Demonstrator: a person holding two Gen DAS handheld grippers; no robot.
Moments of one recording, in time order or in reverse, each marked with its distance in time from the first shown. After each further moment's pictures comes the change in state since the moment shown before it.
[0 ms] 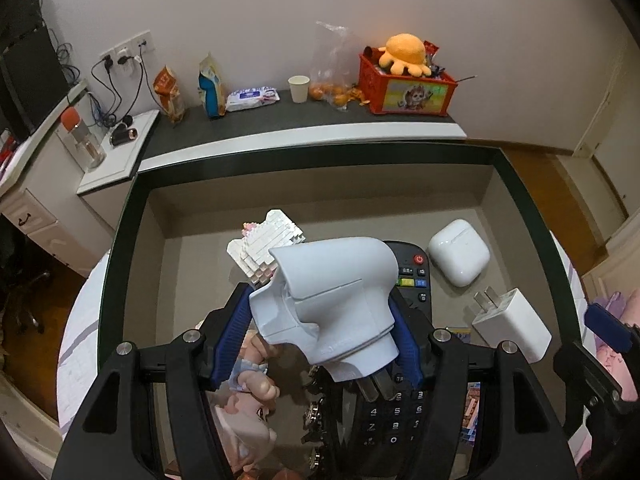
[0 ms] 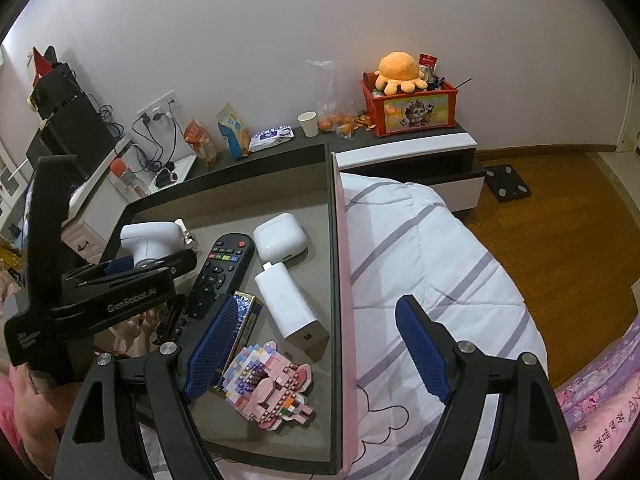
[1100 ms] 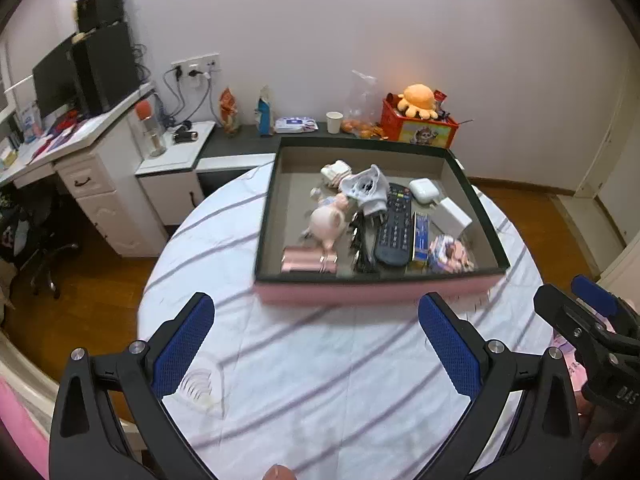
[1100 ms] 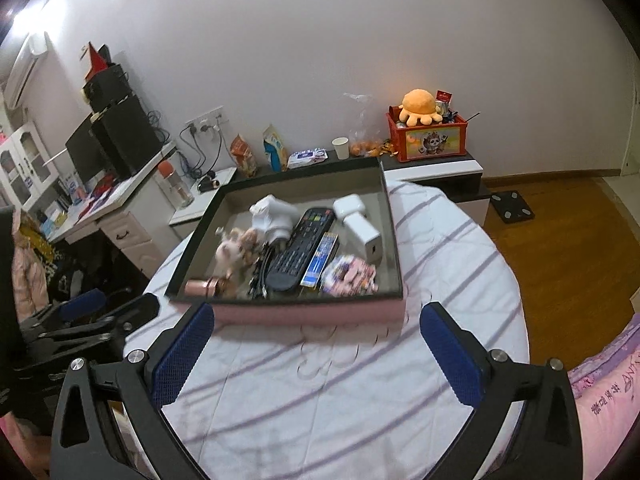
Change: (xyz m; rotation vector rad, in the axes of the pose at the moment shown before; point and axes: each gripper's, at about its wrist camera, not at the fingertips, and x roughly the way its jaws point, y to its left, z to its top) left arm -0.201 0.047 -0.151 -0.108 -0.159 0.042; right arm -0.132 0.054 -0.082 -0.068 -0.104 0.056
